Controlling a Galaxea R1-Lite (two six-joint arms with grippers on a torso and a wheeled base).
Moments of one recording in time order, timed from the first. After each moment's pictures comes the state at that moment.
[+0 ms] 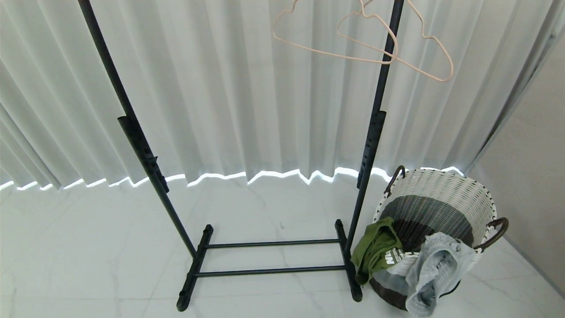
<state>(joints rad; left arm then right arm) 0.00 0.00 0.00 0.00 -0.06 0.03 0.00 0.00 0.00 0.00 -0.06 0.01</state>
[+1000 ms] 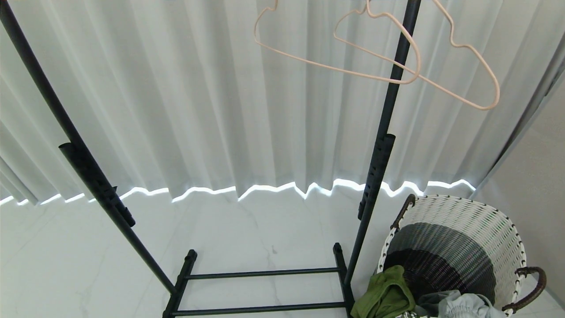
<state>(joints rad) 0.00 0.00 0.00 0.00 -0.06 0.03 0.00 0.00 0.00 0.00 -0.06 0.02</state>
